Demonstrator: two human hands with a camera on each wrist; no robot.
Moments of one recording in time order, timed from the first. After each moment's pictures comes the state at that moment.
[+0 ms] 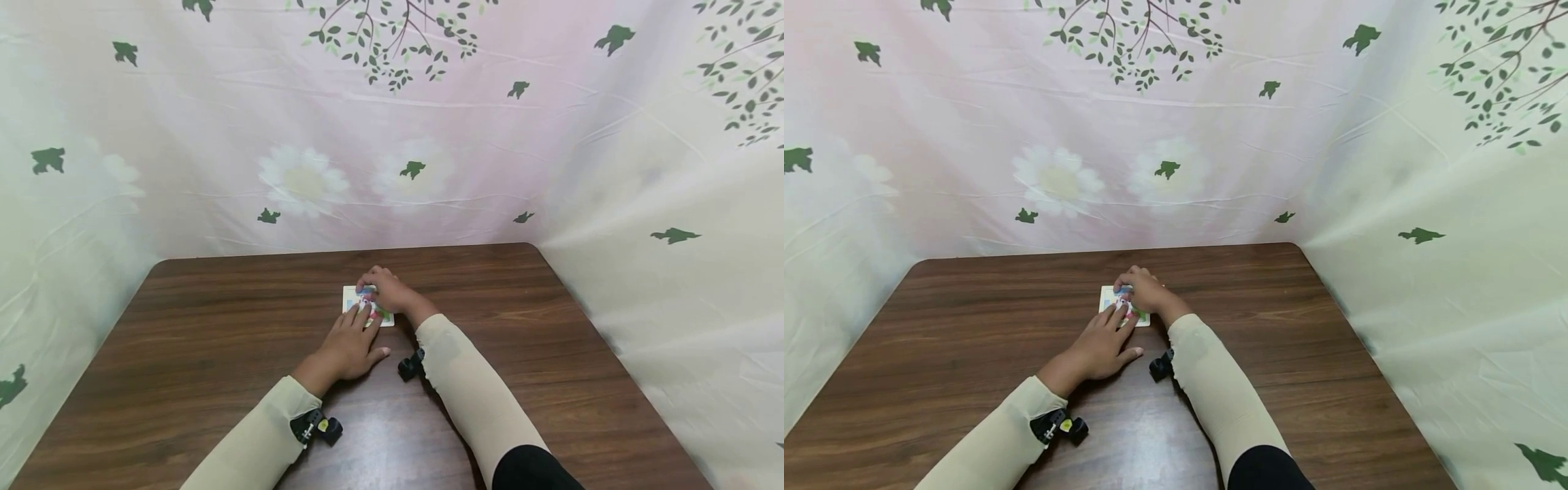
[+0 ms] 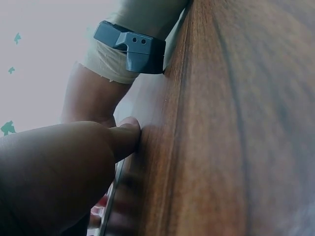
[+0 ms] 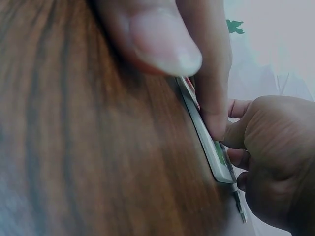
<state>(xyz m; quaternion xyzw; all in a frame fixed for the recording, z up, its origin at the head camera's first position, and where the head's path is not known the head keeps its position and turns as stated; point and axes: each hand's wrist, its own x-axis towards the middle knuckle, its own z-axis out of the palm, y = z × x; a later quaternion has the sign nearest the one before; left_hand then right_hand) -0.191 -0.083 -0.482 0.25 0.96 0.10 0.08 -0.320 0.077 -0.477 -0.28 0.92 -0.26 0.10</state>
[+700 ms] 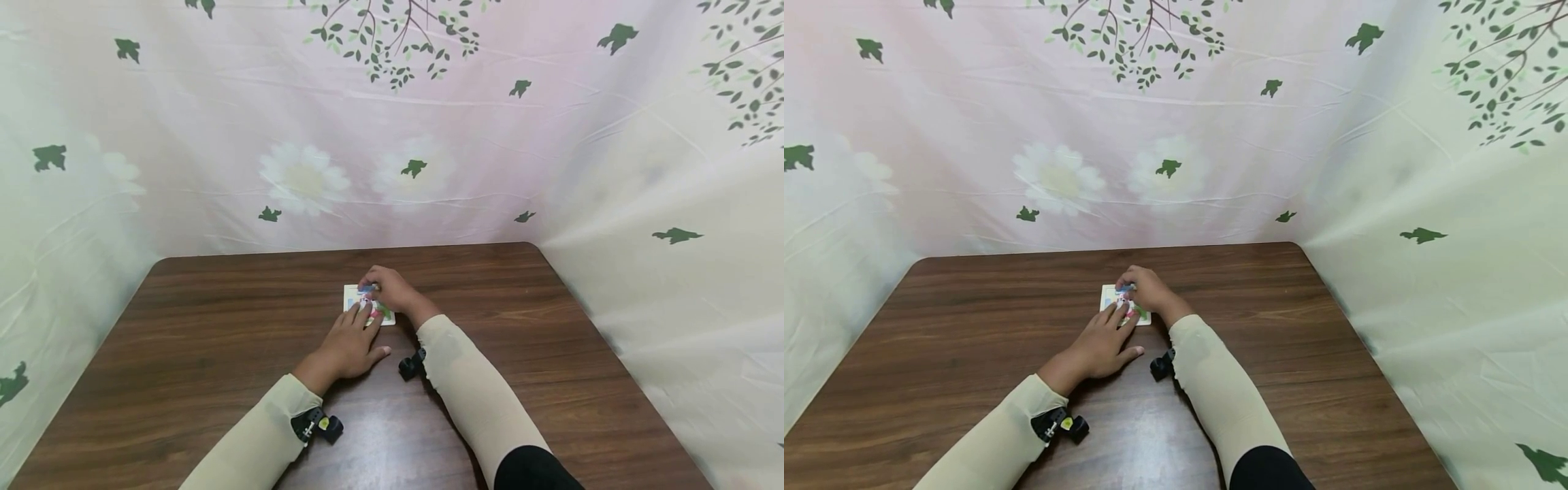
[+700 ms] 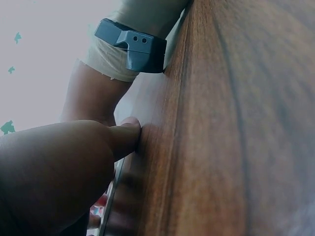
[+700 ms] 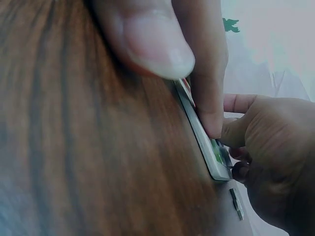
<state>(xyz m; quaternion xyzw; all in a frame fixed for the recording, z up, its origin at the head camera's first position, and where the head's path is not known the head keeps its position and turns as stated) -0.189 -0.082 -0.481 0.25 0.96 0.11 0.07 -0.316 0.080 -0.478 -0.29 0.91 -0.30 0.05</state>
